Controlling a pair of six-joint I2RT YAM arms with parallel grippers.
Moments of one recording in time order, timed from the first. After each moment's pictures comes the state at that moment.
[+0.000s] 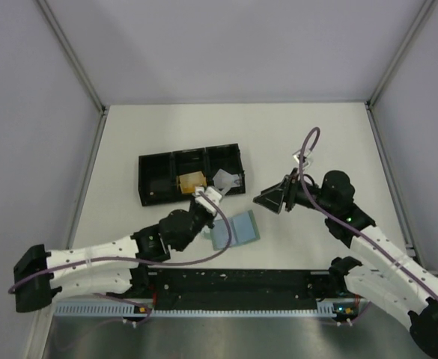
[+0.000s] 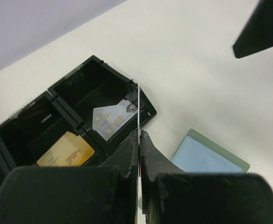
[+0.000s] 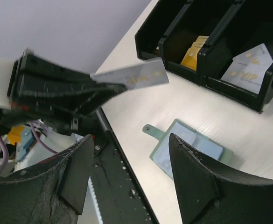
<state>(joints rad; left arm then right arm) -1.23 0.96 0.51 0.31 -0.59 0.13 0.50 0.83 0.54 0.15 -0.61 0.64</state>
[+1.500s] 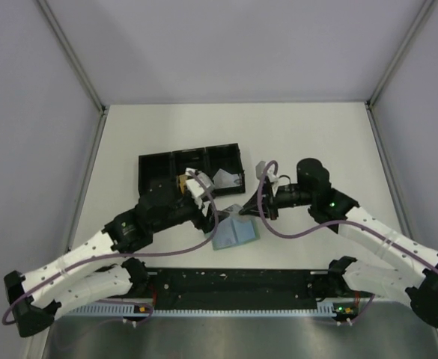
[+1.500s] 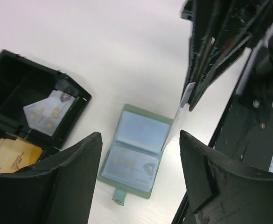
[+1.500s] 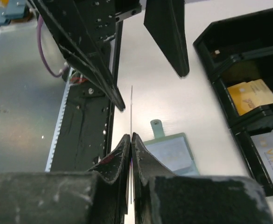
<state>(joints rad) -0.93 0.88 0.79 -0.27 0.19 0.00 0.69 1.07 0.80 -0.12 -0.91 -0.15</state>
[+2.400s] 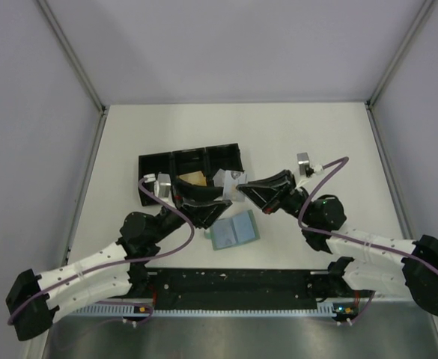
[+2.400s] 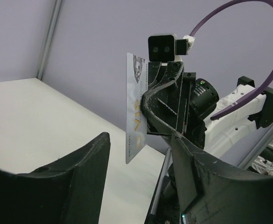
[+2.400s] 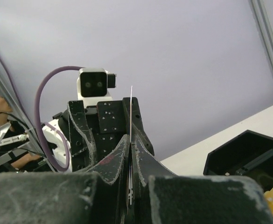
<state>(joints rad) -0.93 0.73 0.35 0.83 0.14 -0.54 0.83 1.07 0.39 1.28 -0.32 0.74</state>
